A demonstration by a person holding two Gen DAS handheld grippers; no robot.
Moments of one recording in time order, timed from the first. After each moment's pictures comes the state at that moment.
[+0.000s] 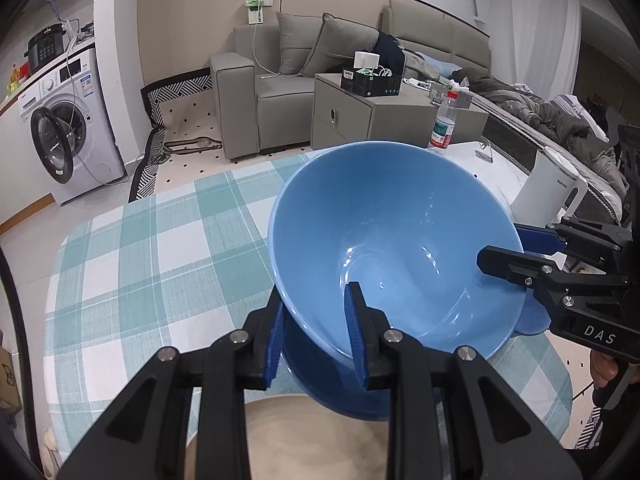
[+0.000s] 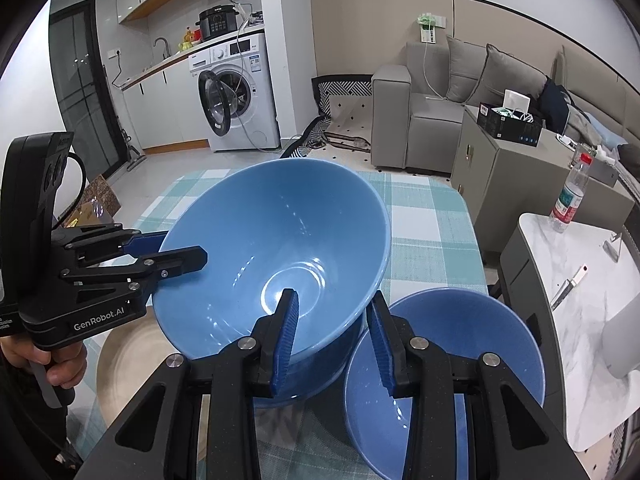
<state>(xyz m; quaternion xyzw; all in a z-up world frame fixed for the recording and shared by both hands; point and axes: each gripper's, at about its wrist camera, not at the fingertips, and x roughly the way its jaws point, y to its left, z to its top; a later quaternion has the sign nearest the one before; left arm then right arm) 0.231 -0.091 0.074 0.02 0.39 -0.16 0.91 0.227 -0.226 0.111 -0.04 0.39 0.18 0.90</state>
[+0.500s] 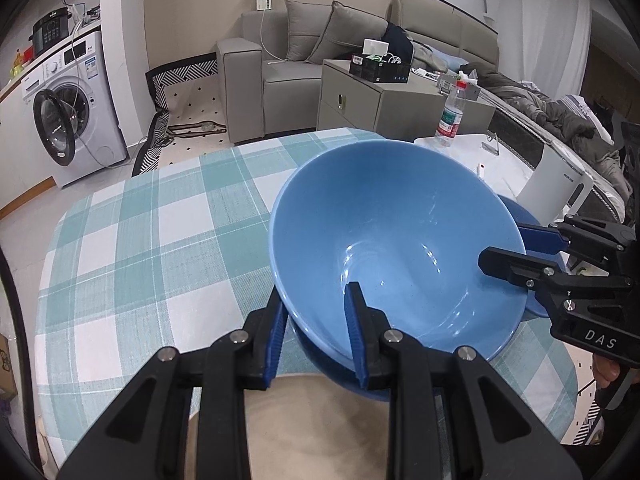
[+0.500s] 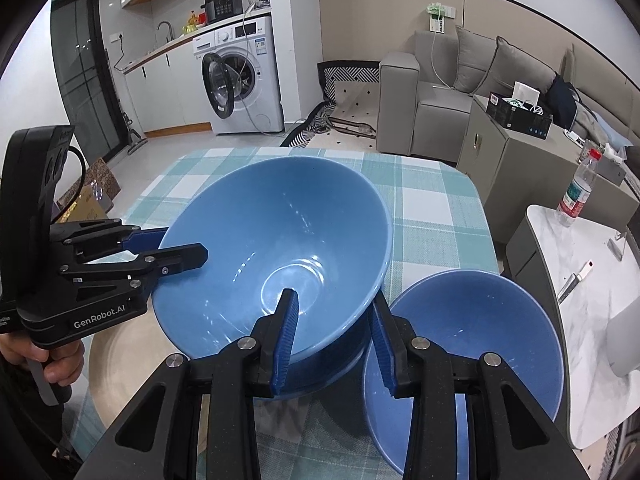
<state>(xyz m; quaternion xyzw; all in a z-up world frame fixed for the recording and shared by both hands) 0.228 -0.081 0.052 0.01 0.41 -0.15 0.90 0.229 -0.208 0.090 -0.06 0.42 0.18 0.89</state>
